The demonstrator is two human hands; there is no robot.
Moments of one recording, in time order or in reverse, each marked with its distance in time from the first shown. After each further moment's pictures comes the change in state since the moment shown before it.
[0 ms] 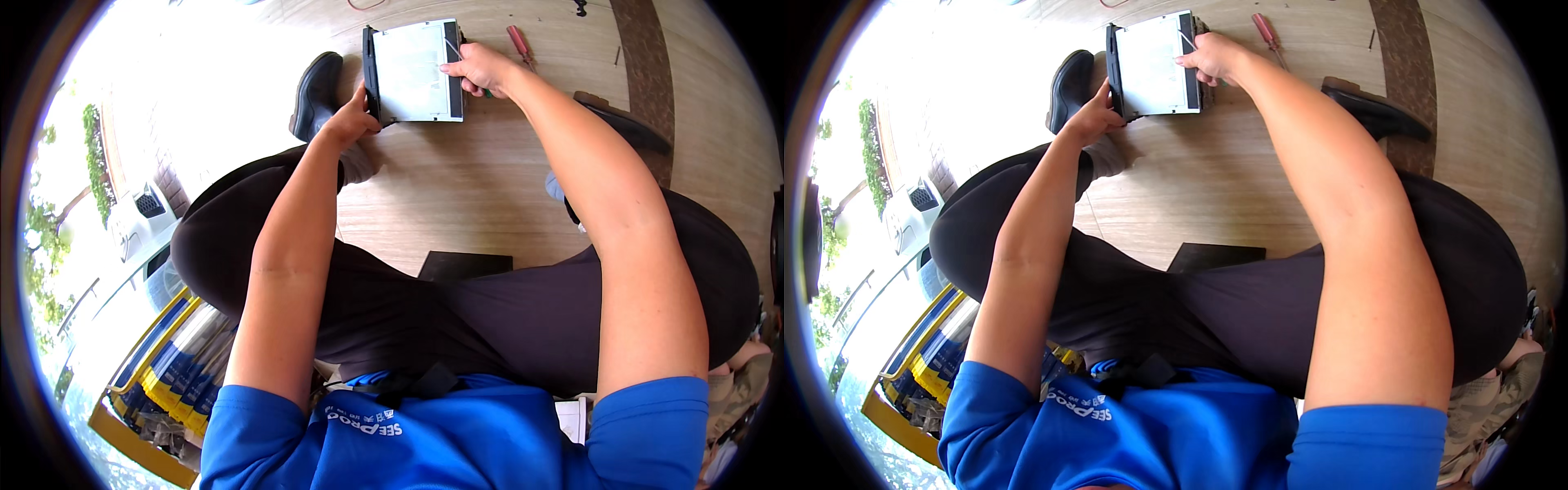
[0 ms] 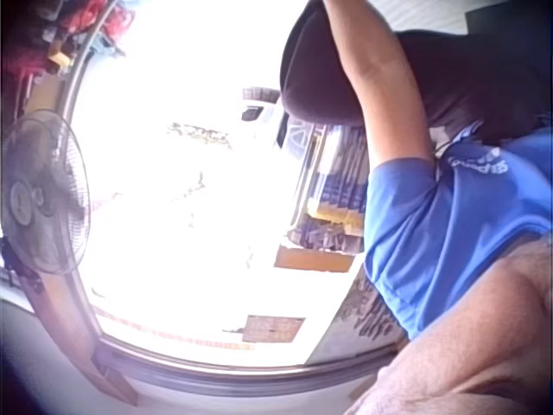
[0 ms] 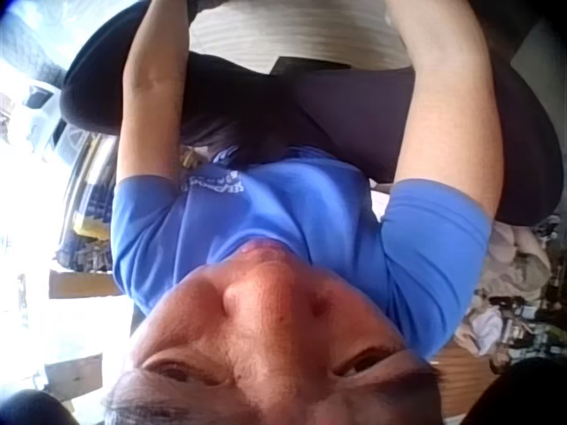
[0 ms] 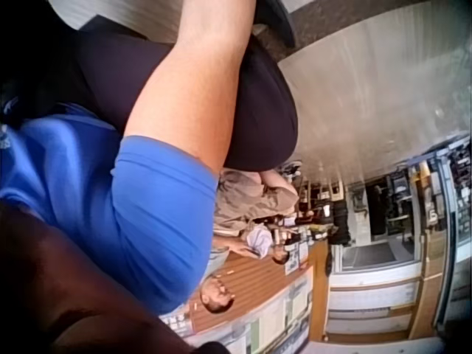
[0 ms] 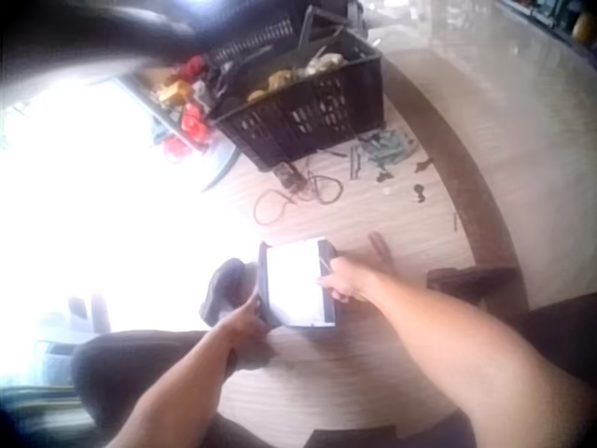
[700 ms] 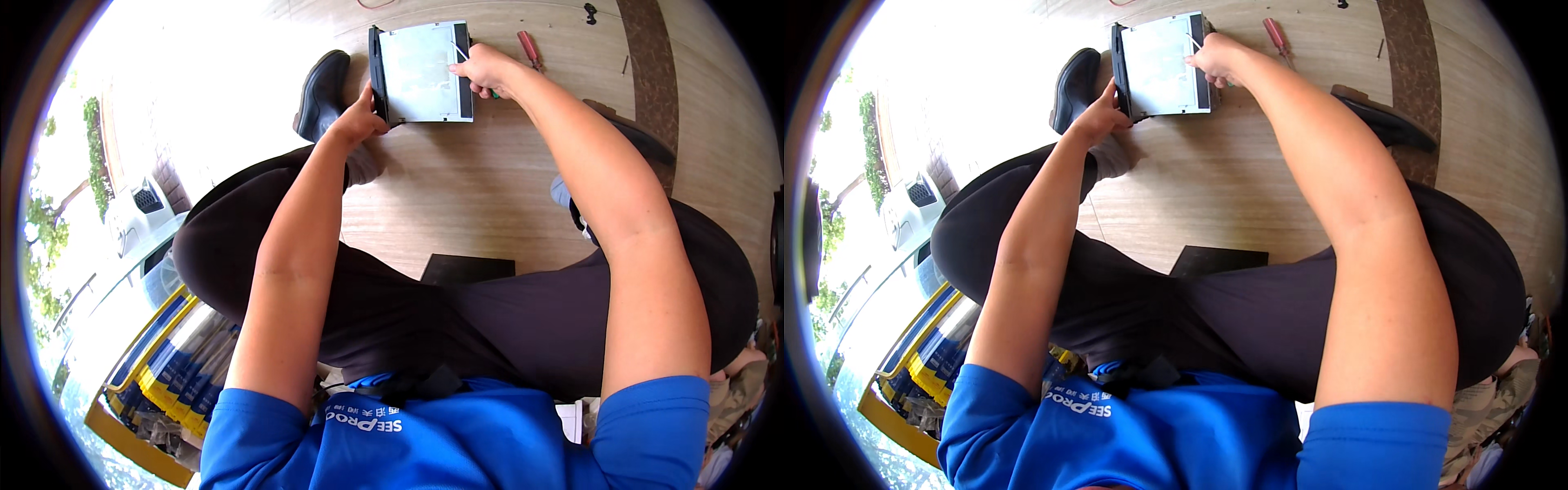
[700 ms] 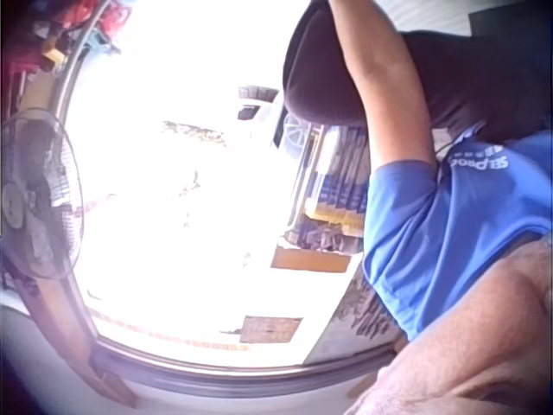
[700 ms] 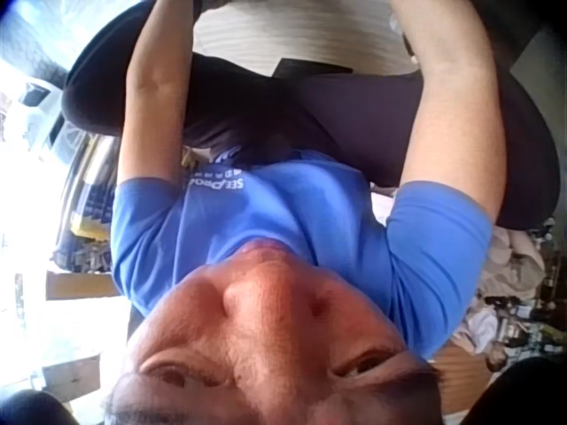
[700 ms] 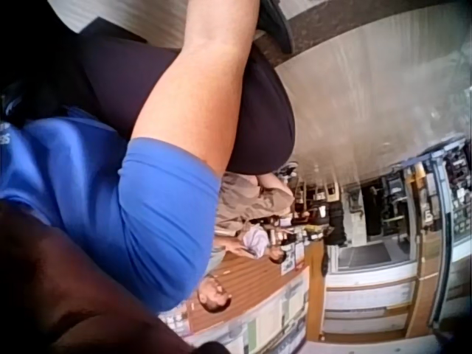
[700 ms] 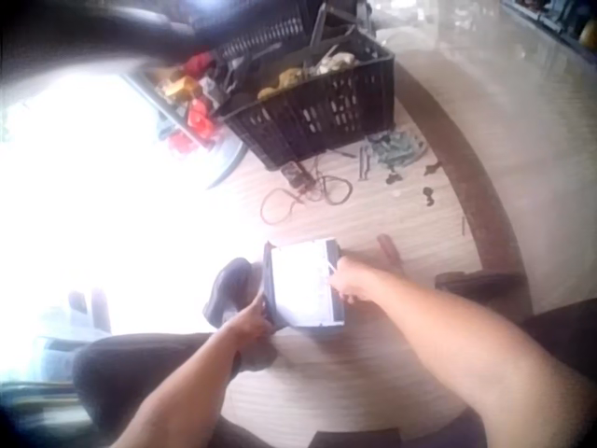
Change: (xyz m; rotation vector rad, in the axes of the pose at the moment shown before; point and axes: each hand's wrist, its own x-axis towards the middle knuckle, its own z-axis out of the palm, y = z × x) left_hand 0.008 -0.005 -0.001 0.060 0.037 0.032; right_hand 0.006 -0.018 0.005 -0.348 0.114 0.162
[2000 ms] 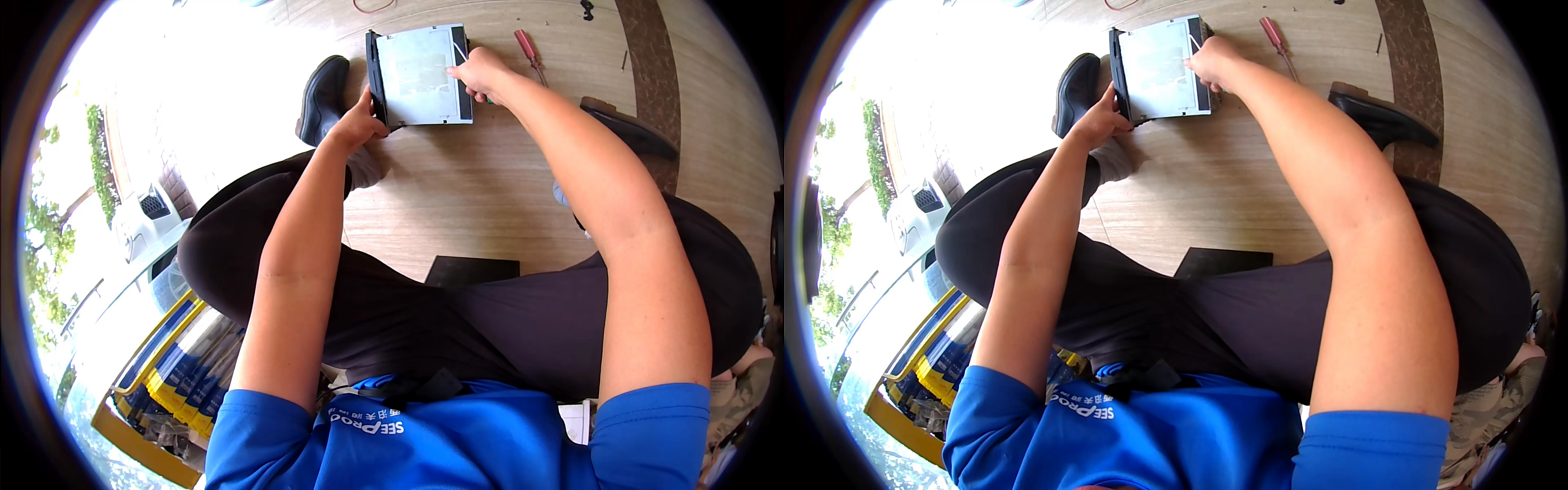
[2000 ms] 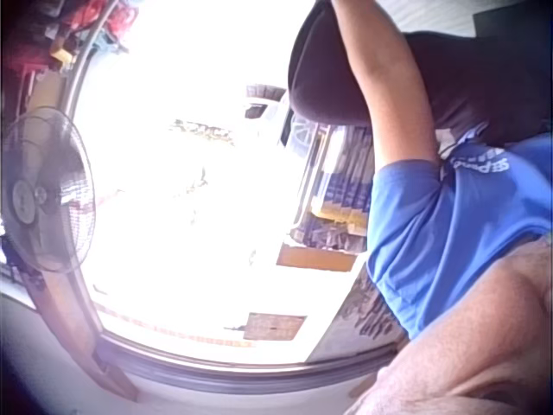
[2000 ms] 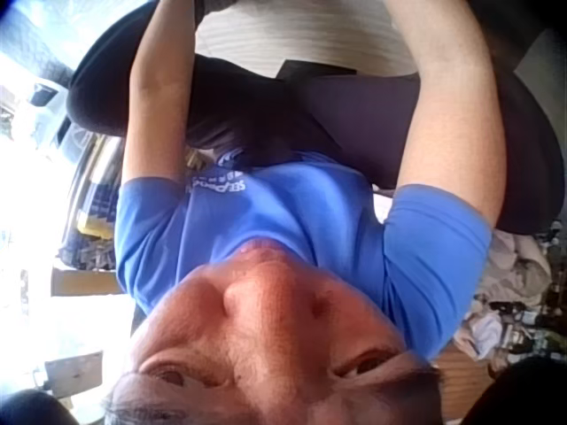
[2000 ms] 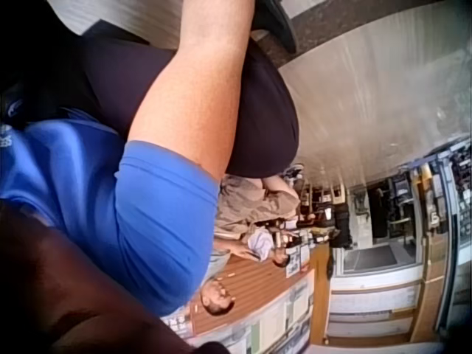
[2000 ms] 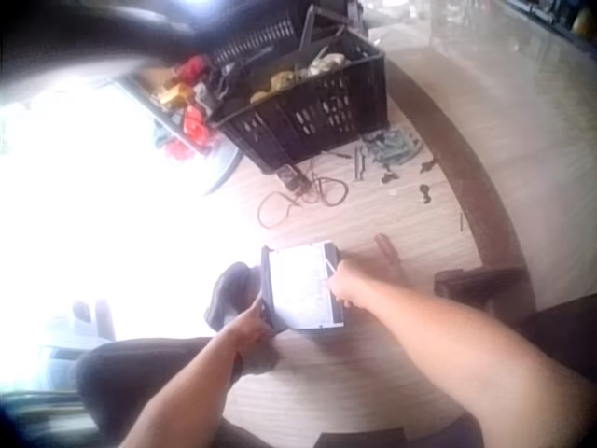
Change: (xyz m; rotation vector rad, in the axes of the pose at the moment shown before) left_hand 0.002 0.000 -0.005 -0.066 -0.009 -0.025; right_hand -0.005 -0.002 0.014 0.143 0.122 0.034
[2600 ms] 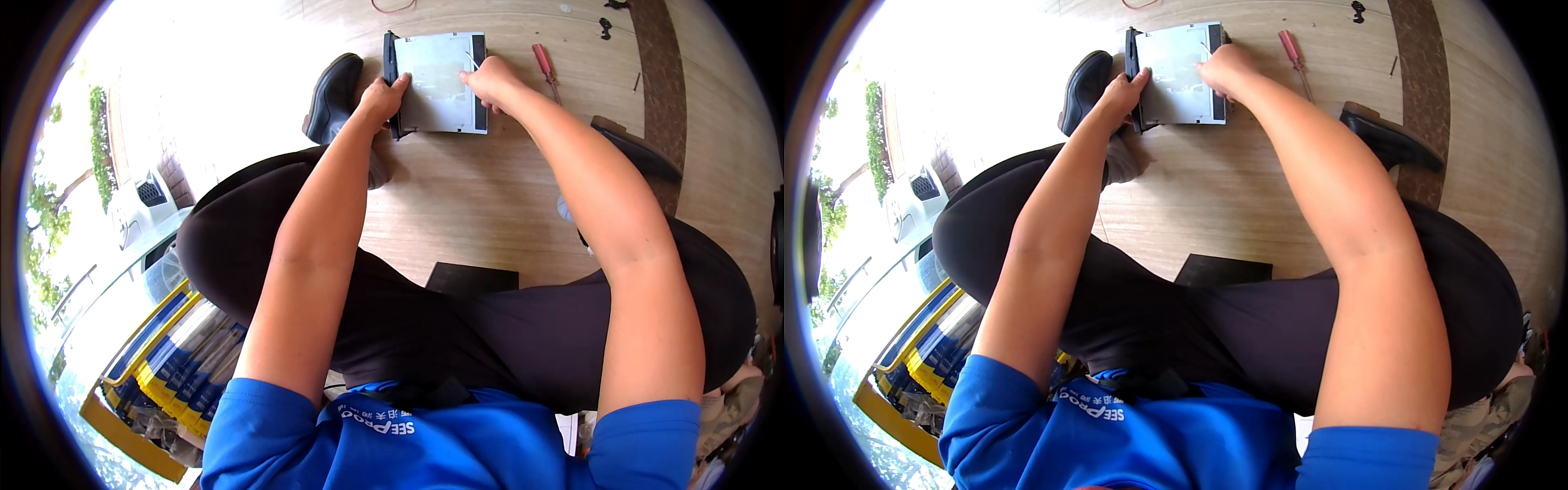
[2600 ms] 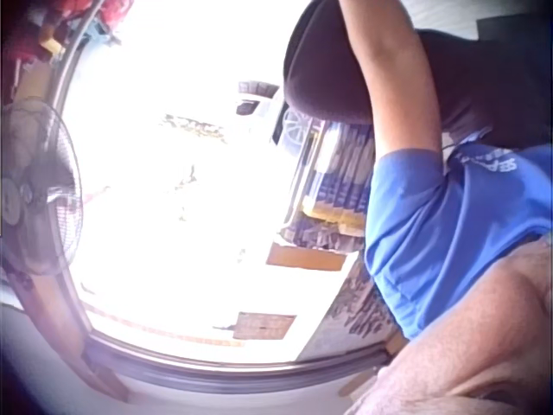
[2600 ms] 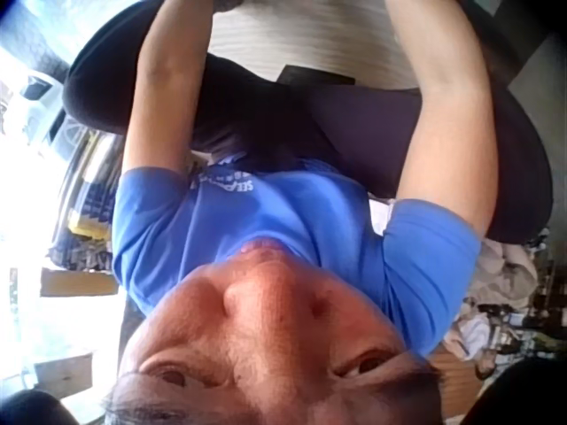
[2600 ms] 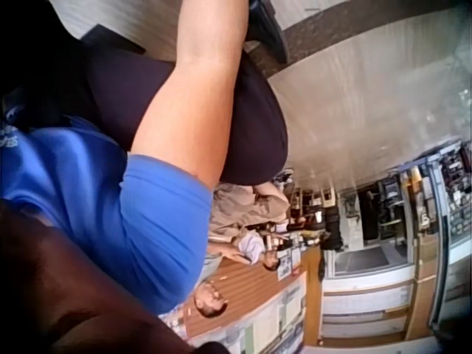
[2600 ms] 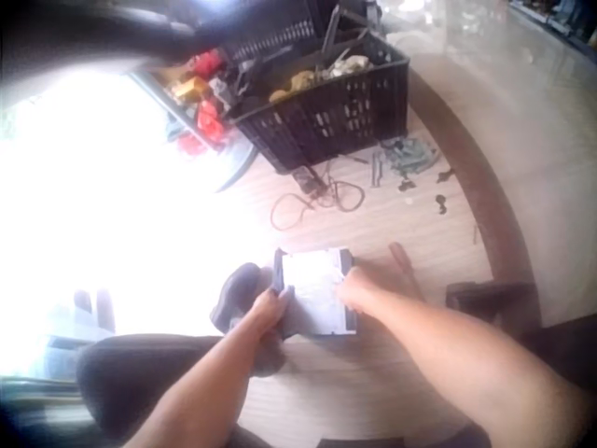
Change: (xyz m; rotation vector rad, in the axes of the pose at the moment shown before) left_hand 0.034 0.034 0.015 0.519 0.447 -0.117; right_hand 0.008 -0.011 0.010 -0.311 0.106 0.029
